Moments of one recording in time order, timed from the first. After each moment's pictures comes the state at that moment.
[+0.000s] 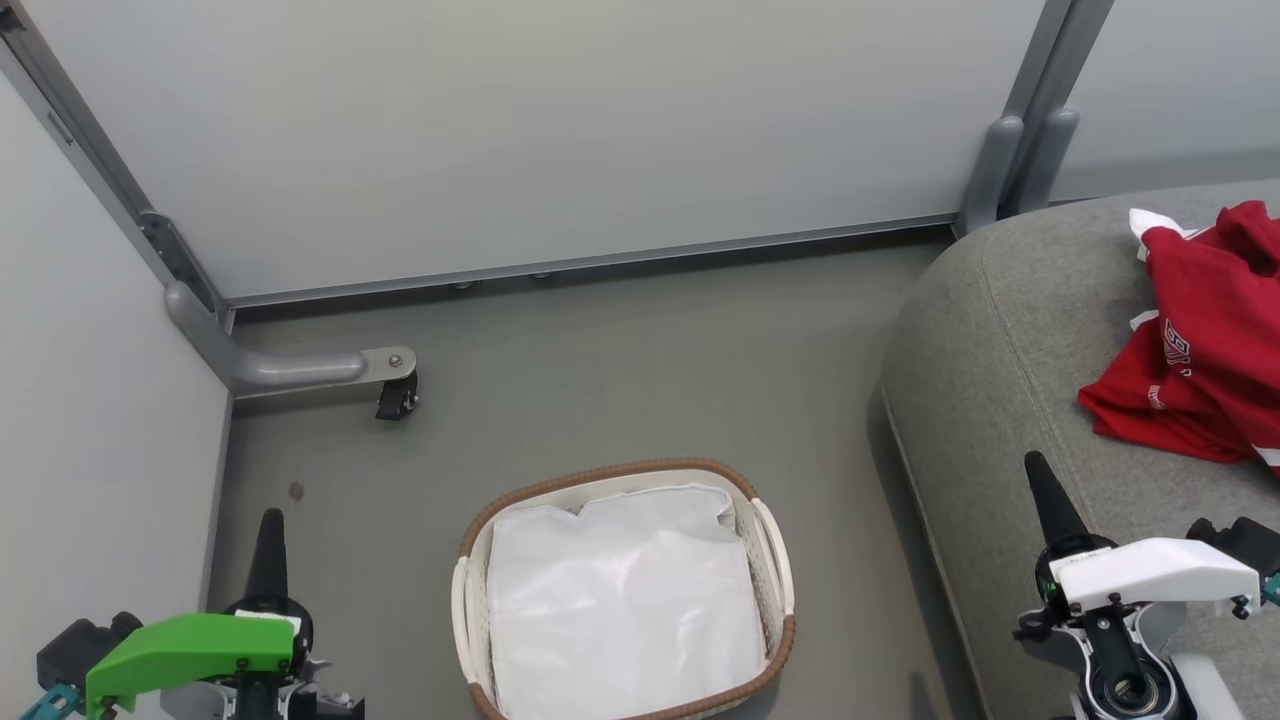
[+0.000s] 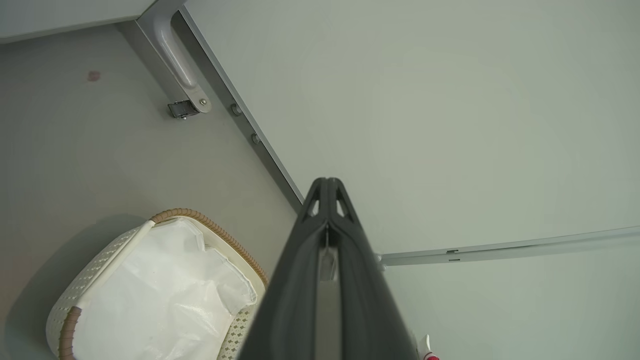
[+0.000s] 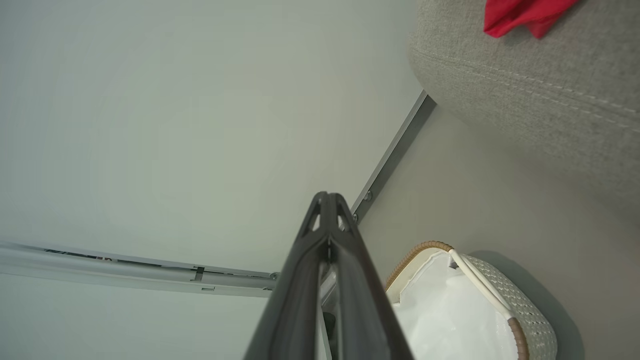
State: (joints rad) left arm -0.08 0.04 0.10 0.31 -1.24 -0.12 0.01; right arm -0.13 -0.04 -0.07 0.30 1.21 0.13 0.01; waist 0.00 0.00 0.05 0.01
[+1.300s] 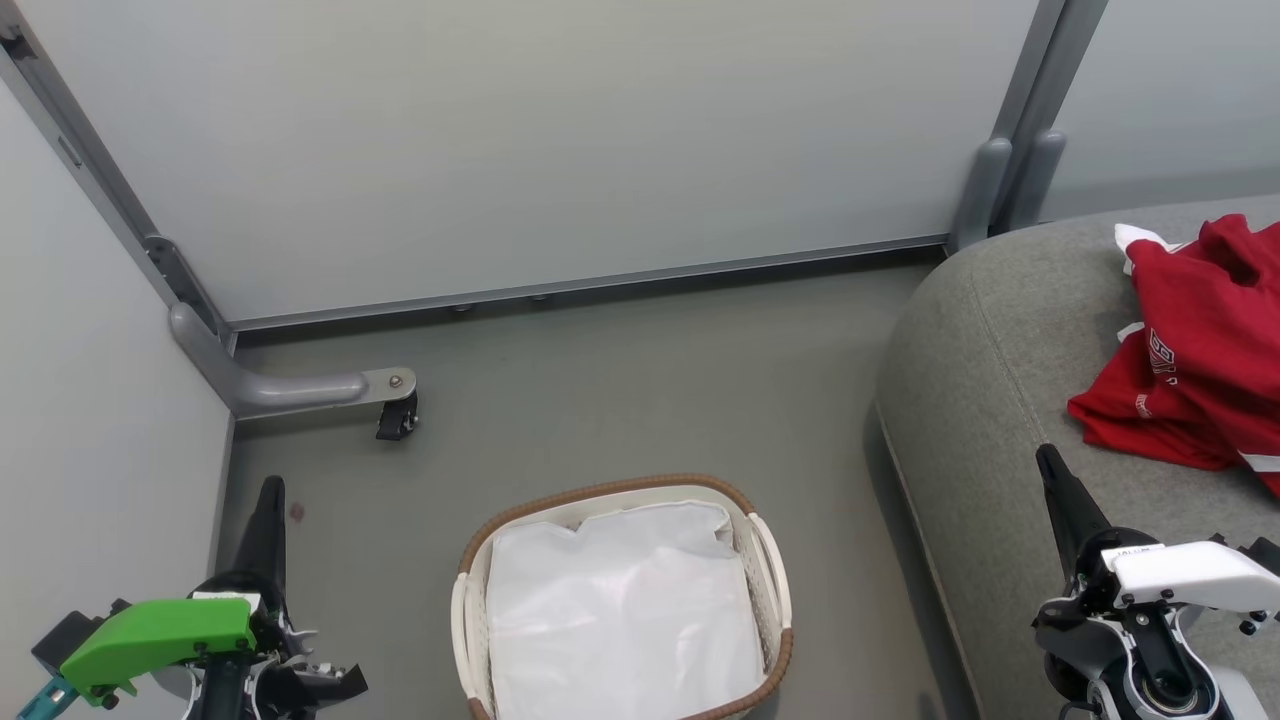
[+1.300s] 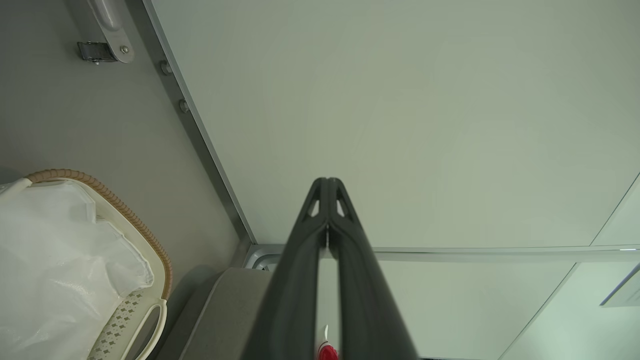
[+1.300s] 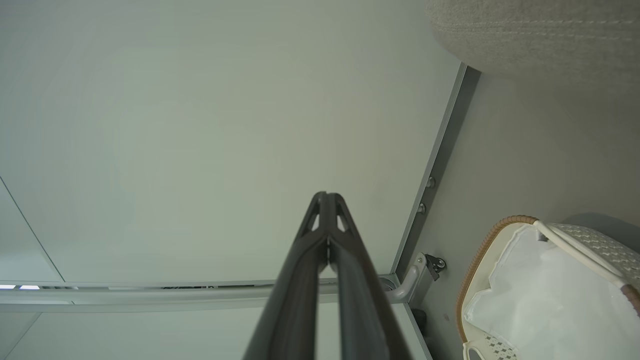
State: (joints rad) left arm -0.10 0.05 0.11 0.26 -1.54 -0.13 0.10; right arm -0.12 -0.05 -0.11 0.26 1.54 0.13 0.10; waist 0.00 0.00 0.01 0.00
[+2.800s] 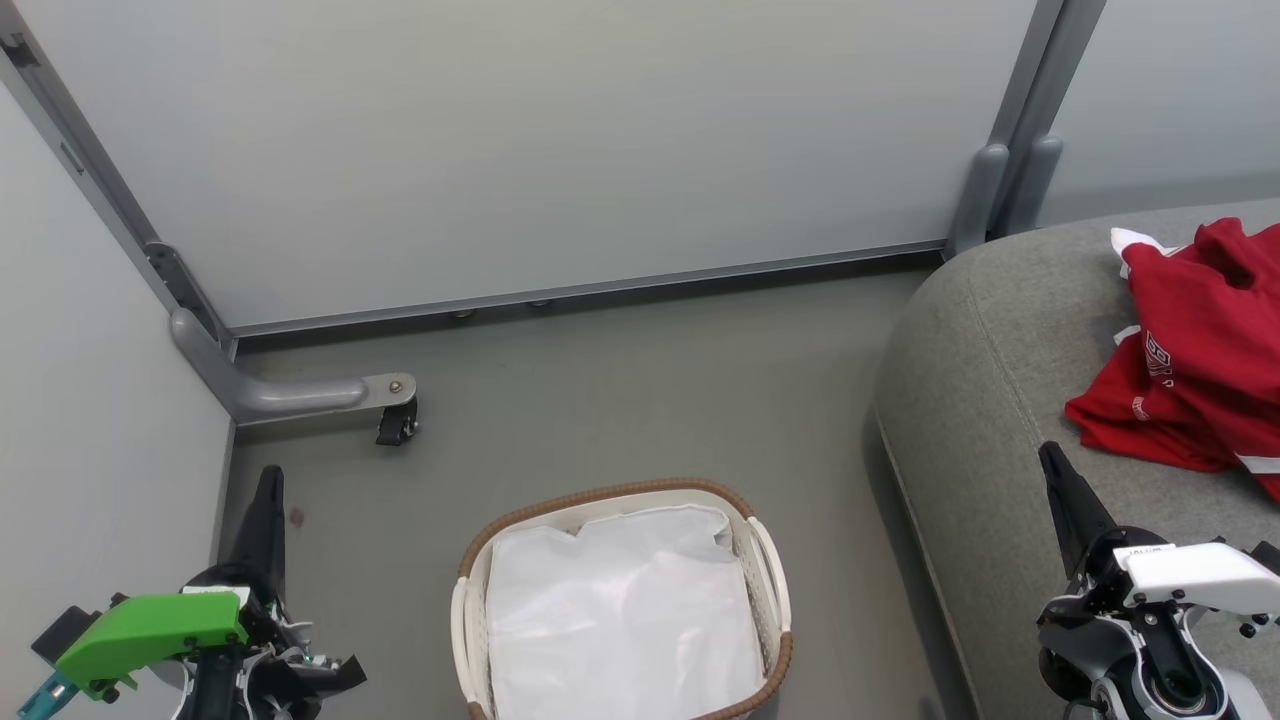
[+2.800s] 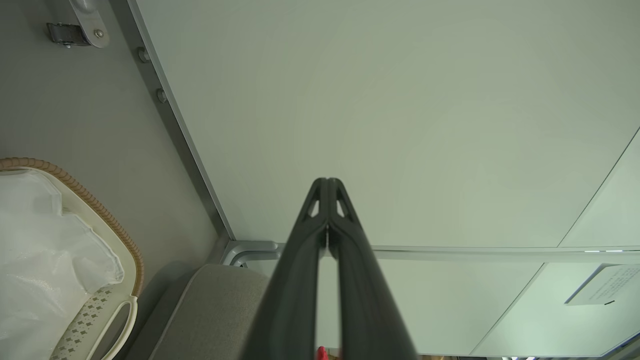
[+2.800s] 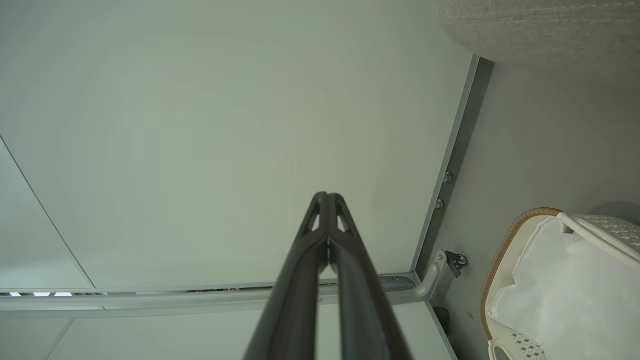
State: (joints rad) left arm -0.10 0.05 0.11 0.24 -1.61 -0.13 0.11; right arm -0.11 -0.05 -0.11 0.24 1.61 0.13 0.11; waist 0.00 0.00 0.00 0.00
